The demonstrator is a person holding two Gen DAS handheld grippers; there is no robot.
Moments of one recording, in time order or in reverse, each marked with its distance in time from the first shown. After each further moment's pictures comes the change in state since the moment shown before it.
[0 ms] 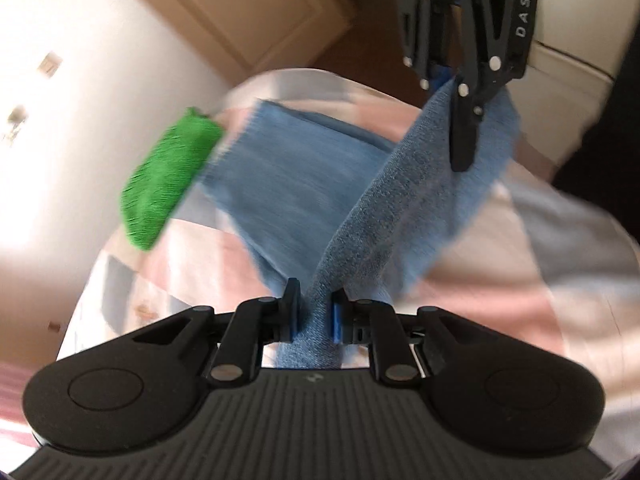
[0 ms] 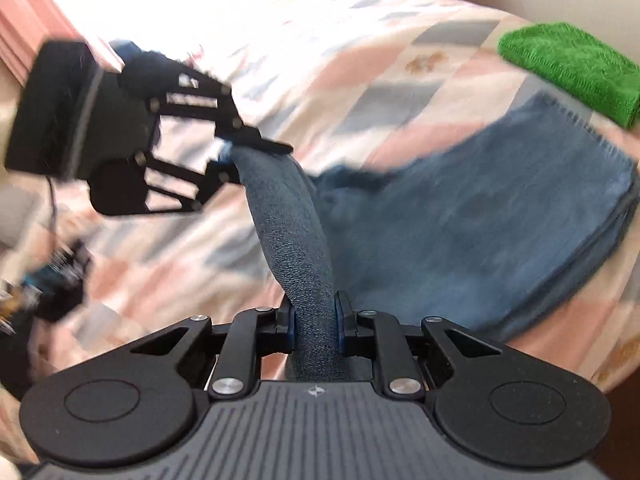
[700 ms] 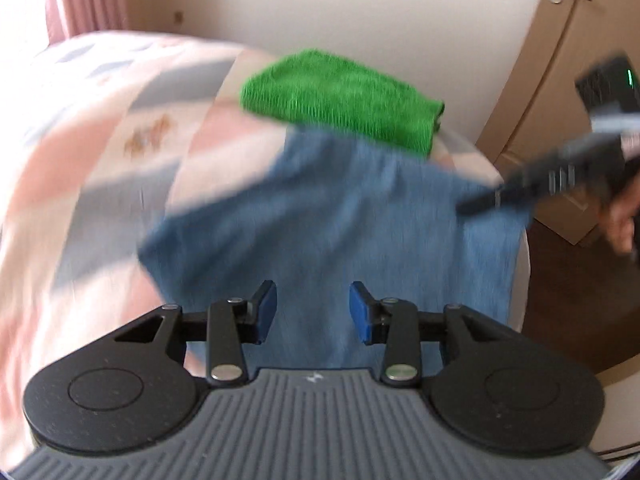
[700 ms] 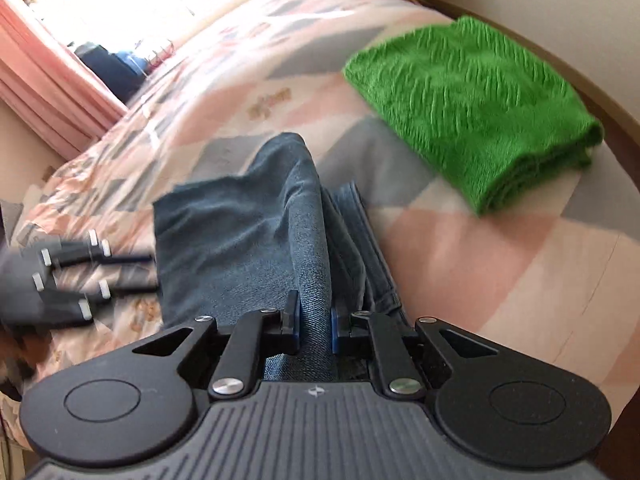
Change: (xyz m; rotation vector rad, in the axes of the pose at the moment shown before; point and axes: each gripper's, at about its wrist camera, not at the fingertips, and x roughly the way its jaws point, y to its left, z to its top) left arm 0.116 0.048 0.067 -1.305 0.089 0.188; right arm 0.001 -0.249 0.116 -0.006 0.094 -0.036
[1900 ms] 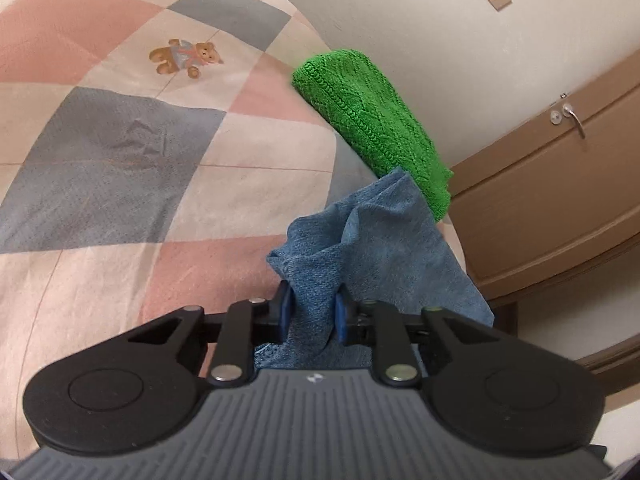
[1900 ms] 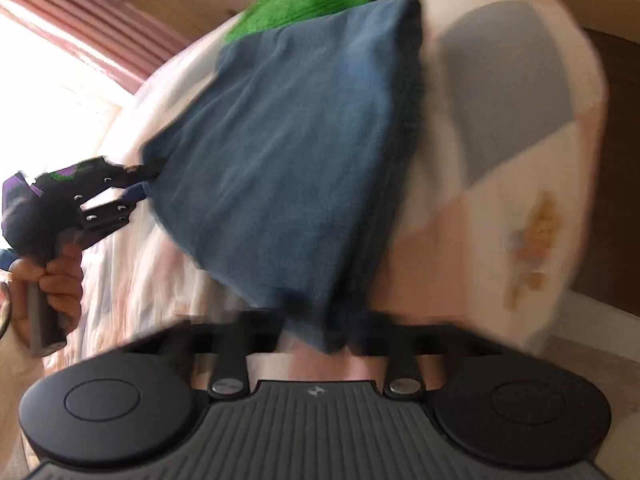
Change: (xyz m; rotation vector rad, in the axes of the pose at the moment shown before) left arm 0.068 0.177 0.024 -0.365 0.067 -0.429; right arm 0.053 0.127 -0.181 0.676 -0.285 -0.168
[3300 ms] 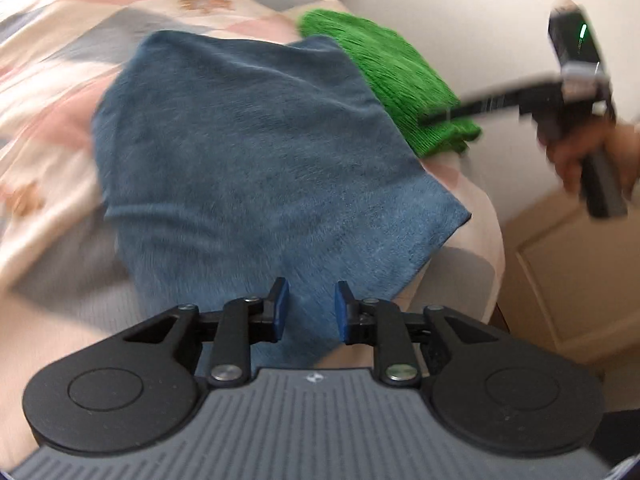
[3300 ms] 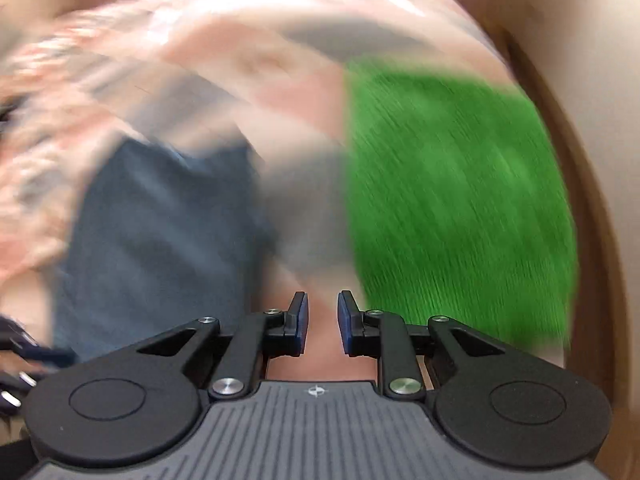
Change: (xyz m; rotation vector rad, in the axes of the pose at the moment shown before) left arm 0.074 -0.206 -0.168 -0.245 -0.246 0.439; right arm 0.082 0.068 0.291 -1.227 0.411 0.164
